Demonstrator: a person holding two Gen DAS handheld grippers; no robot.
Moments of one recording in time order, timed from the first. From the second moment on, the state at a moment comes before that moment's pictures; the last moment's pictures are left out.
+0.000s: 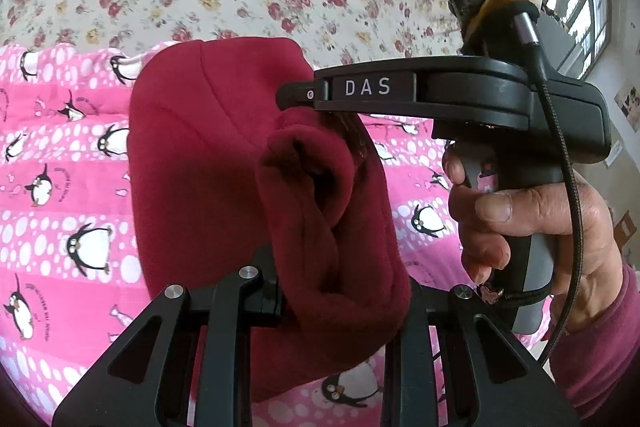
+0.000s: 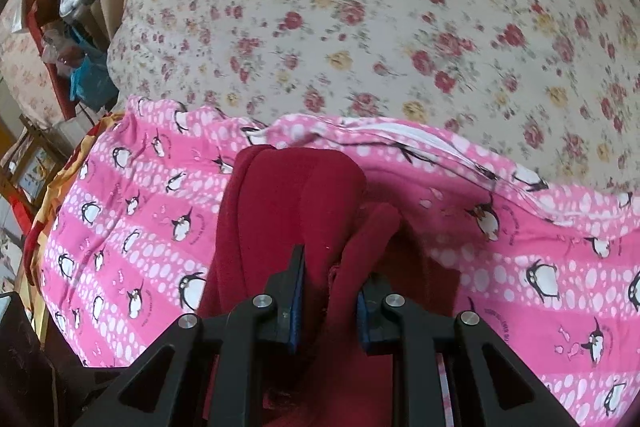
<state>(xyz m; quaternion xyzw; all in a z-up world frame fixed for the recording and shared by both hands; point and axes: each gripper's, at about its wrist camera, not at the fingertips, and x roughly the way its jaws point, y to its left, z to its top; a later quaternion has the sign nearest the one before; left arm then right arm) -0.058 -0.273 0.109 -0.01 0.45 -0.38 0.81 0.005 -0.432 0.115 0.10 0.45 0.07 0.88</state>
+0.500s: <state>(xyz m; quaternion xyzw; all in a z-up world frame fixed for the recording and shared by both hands) -0.064 -0.307 0.092 0.00 0.46 -0.39 0.80 0.002 -0.469 0.087 0.13 0.47 0.06 0.87</state>
